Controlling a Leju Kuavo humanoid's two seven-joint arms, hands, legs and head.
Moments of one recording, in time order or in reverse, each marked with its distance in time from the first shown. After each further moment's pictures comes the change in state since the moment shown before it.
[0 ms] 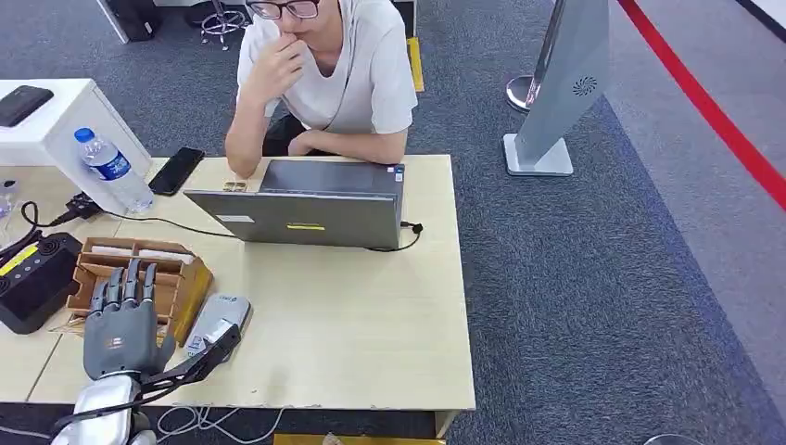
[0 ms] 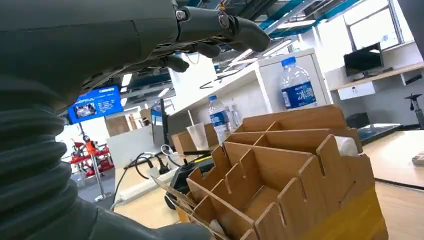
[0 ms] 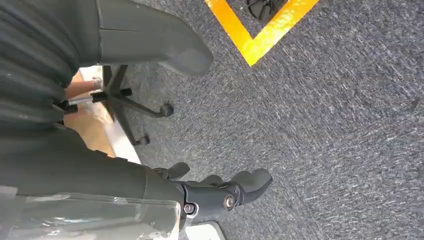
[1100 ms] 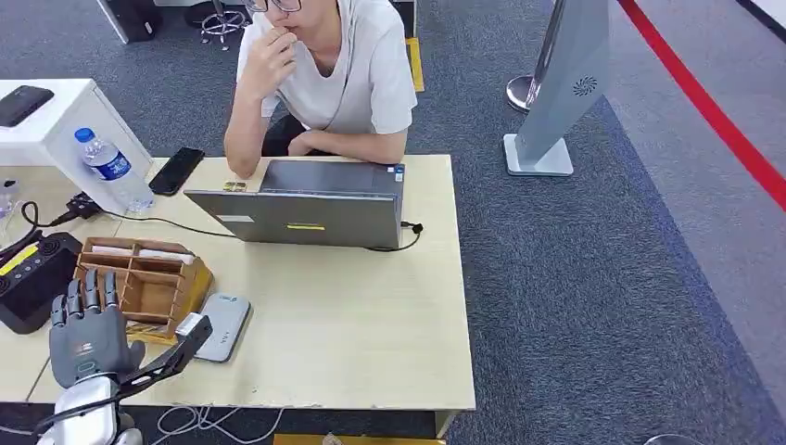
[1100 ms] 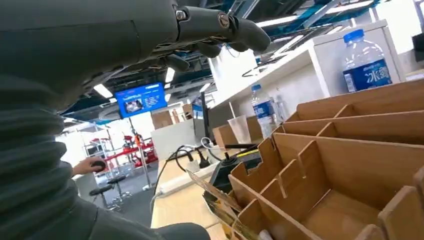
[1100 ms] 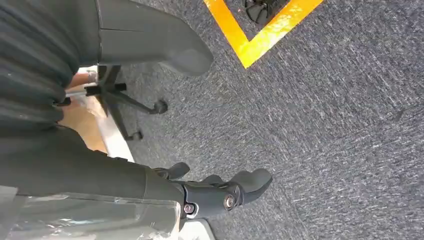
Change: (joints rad) left arm -0.009 0.024 0.064 0.071 -0.001 0.045 0.113; right arm -0.004 -0.005 0.033 -0.001 0.006 0.020 -0.010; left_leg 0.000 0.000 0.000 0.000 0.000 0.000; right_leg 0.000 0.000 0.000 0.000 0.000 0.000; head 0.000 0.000
